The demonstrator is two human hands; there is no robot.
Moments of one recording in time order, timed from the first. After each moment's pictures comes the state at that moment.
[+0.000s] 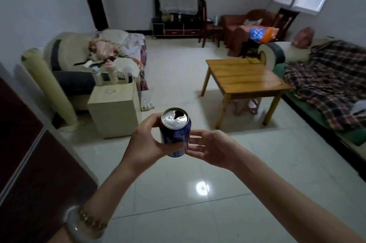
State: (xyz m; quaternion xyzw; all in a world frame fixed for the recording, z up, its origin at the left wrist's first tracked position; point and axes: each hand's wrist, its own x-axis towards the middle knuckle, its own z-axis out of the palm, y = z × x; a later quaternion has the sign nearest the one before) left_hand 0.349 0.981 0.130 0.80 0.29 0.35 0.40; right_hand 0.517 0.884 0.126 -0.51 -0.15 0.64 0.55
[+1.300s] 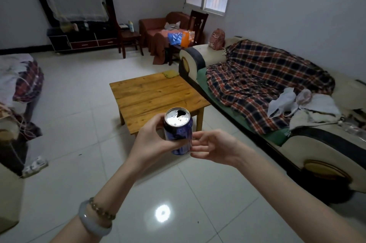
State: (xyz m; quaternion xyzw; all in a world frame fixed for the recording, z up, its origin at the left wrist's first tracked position) left_hand 1.051 0.984 0.117 0.83 0.11 0.26 0.49; right_hand 1.183 0.827 0.106 -0.53 -0.10 0.57 0.62
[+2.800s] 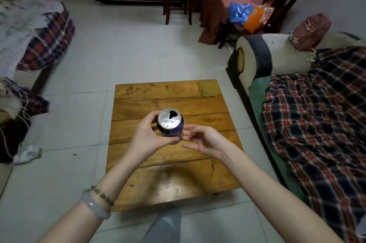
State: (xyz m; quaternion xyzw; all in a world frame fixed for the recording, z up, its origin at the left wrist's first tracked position) left_hand 1.590 1.404 0.014 0.76 0.37 0.24 0.48; right_hand 1.755 1.312 -0.003 -0.54 -0.09 0.66 0.51
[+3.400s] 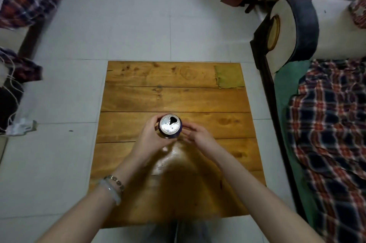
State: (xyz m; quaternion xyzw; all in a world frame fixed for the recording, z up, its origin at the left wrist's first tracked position) left_hand 1.683 1.524 -0.169 0.73 0.45 0.17 0.49; right_hand 1.832 1.444 -0.138 -0.67 -0.17 0.59 0.41
